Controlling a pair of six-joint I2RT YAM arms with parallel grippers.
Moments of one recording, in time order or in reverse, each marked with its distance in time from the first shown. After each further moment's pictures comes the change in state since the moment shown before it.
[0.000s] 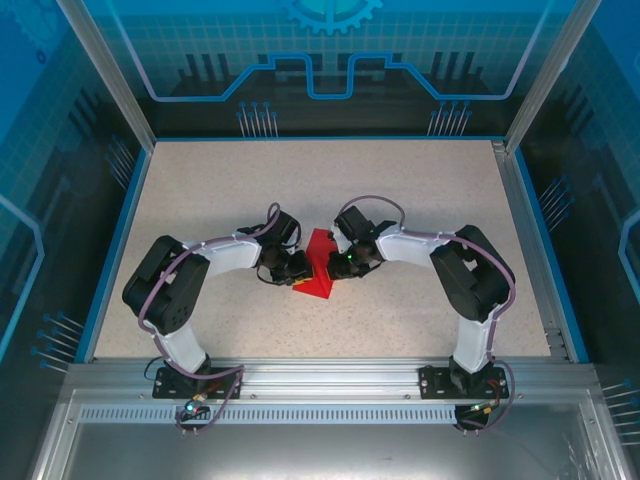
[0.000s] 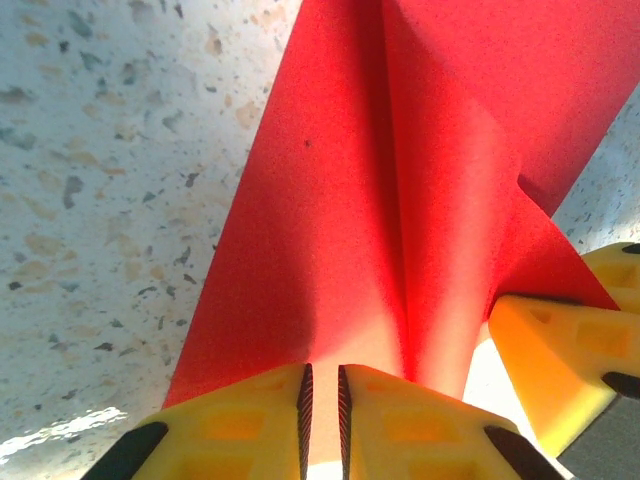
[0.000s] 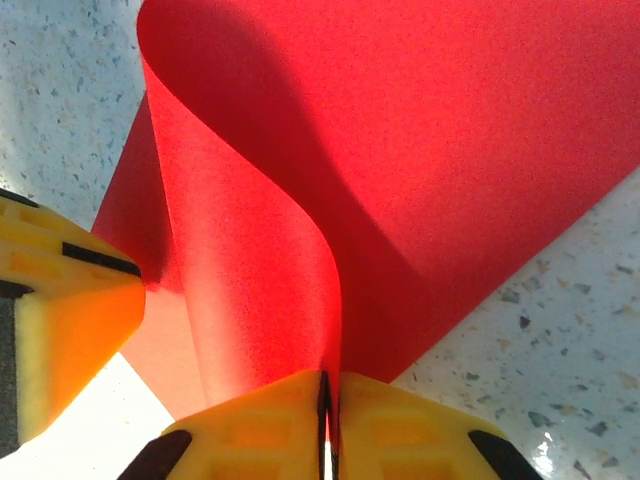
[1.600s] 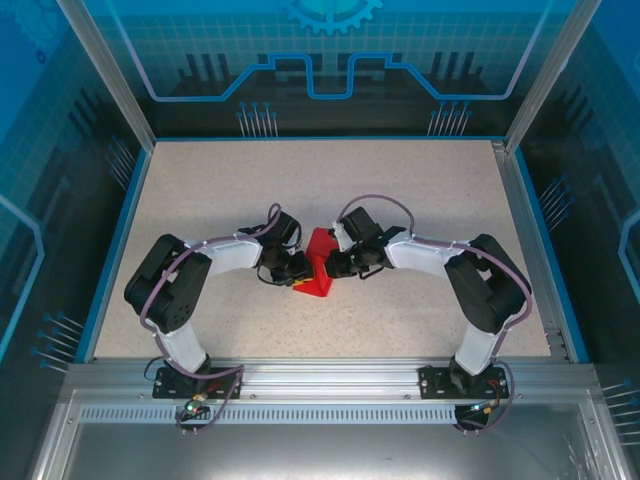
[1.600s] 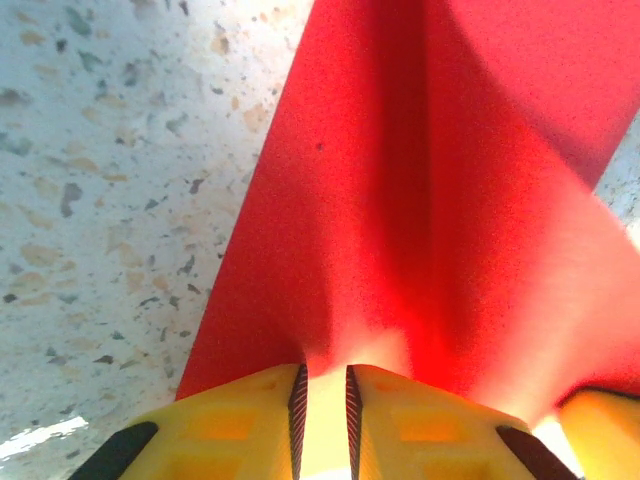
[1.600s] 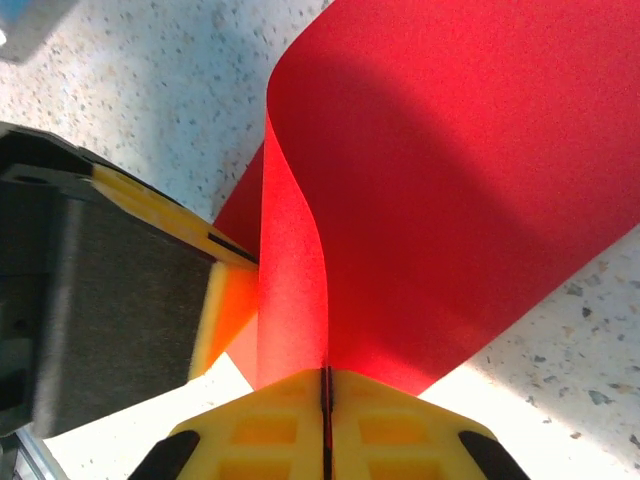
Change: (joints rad) left arm 0.000 0.013 0.000 0.005 0.001 0.000; right arm 0.009 -0.106 -0.095 0.129 -0.048 0.037
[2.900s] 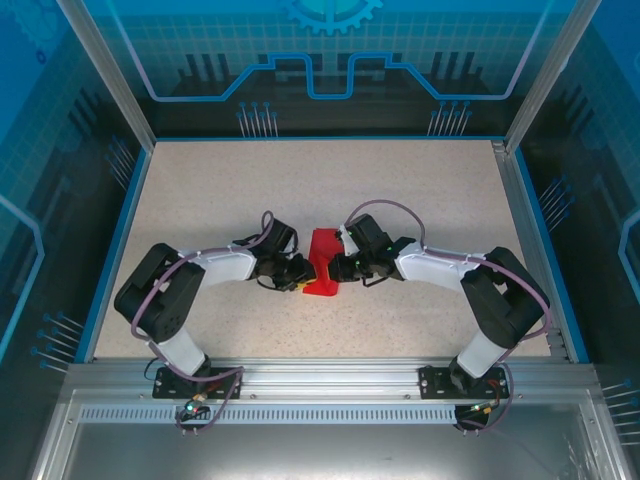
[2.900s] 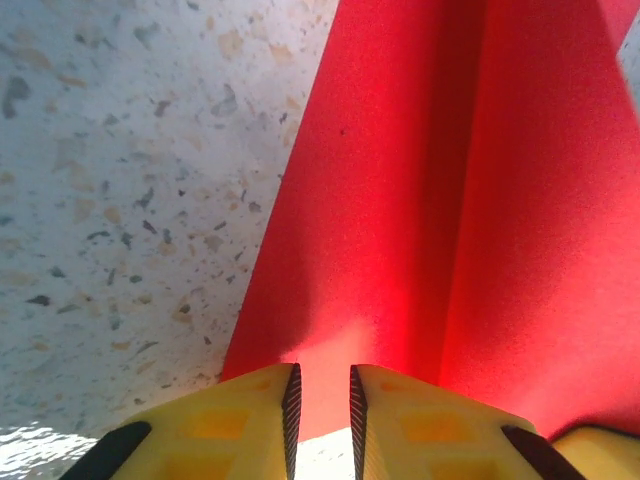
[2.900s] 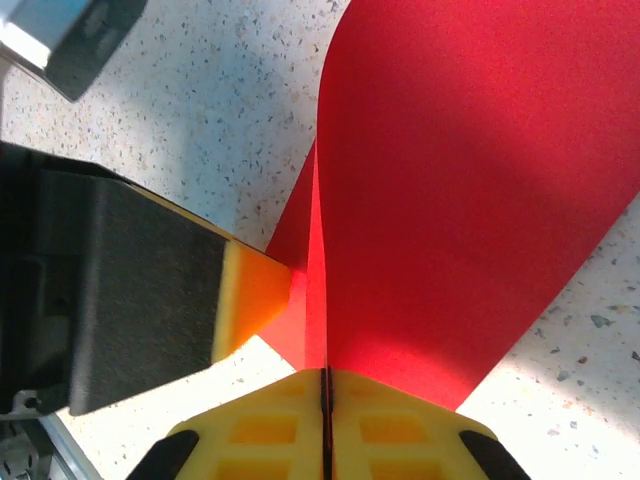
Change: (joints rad) left arm -0.022 -0.074 -0.128 0.190 0.039 -0.170; right arm 0.021 -0.128 -0.124 0.102 0.039 0.109
